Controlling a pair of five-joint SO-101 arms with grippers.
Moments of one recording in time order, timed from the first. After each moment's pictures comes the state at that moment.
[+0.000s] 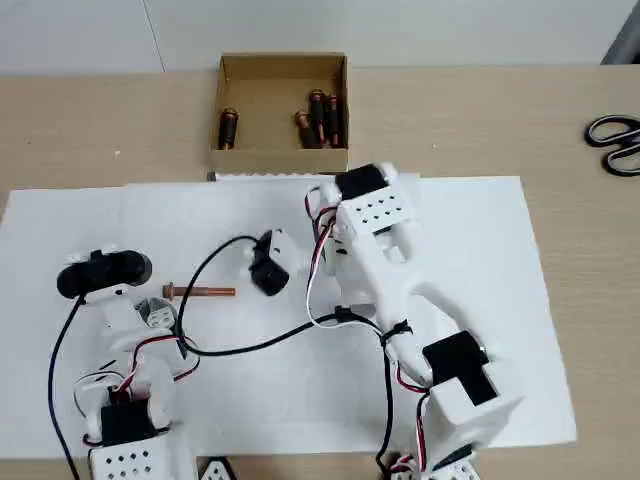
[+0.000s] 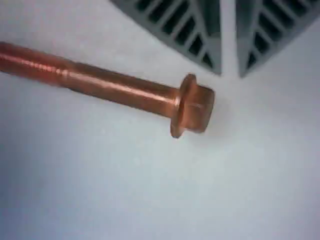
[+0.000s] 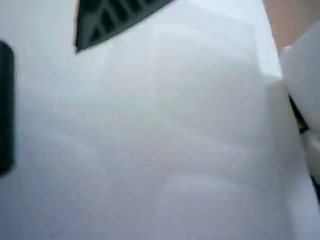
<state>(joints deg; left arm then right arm) -15.1 -93.8 91.3 58.2 11.6 -26.4 10.4 0.2 99.1 68.1</state>
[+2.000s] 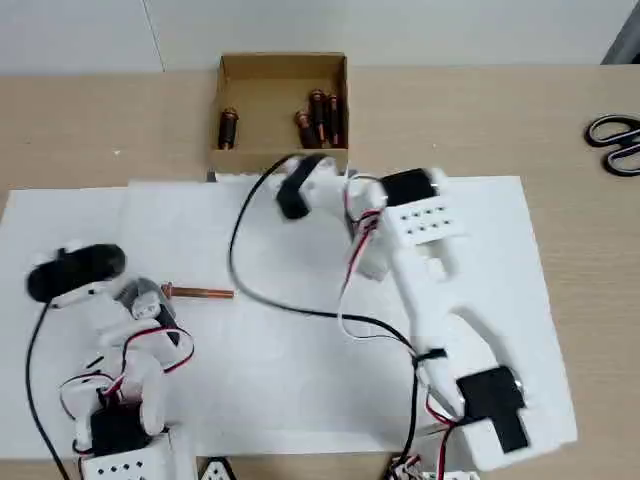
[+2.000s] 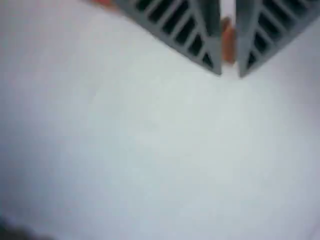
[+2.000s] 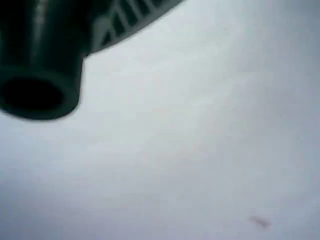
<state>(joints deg) -15.1 -93.8 82.5 57.1 19.9 -18.2 -3.4 6.9 82.0 38.3</state>
